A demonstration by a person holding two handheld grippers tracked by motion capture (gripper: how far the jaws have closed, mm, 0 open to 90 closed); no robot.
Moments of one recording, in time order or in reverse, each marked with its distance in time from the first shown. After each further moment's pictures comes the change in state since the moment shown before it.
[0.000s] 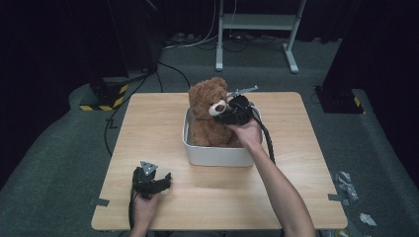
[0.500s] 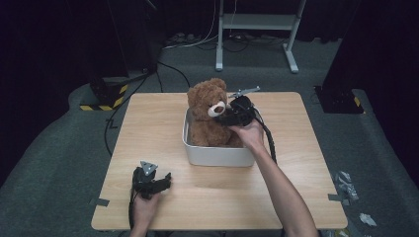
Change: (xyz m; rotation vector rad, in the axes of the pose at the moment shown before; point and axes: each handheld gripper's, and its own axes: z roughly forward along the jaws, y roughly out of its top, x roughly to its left) left arm 0.000 0.000 0.000 0.000 -0.001 0.001; right arm 0.000 -0.003 -0.007 -0.008 -0.041 -0.022
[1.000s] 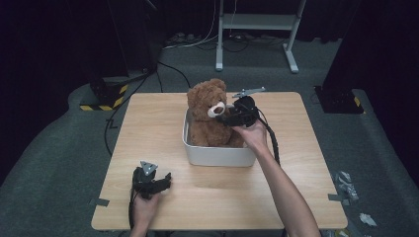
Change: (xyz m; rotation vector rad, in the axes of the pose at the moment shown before) left arm 0.000 0.000 0.000 0.003 0.002 0.000; right arm 0.000 -0.002 -0.014 -0.042 0.016 -0.004
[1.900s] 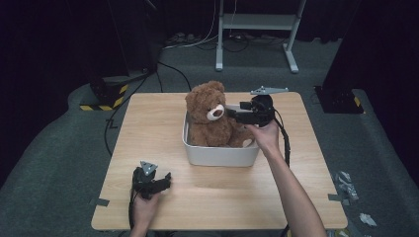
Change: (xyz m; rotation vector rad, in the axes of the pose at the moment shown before) left arm 0.000 0.000 0.000 -0.007 0.002 -0.006; right arm -0.008 -0.006 -0.050 -0.165 0.012 0.045
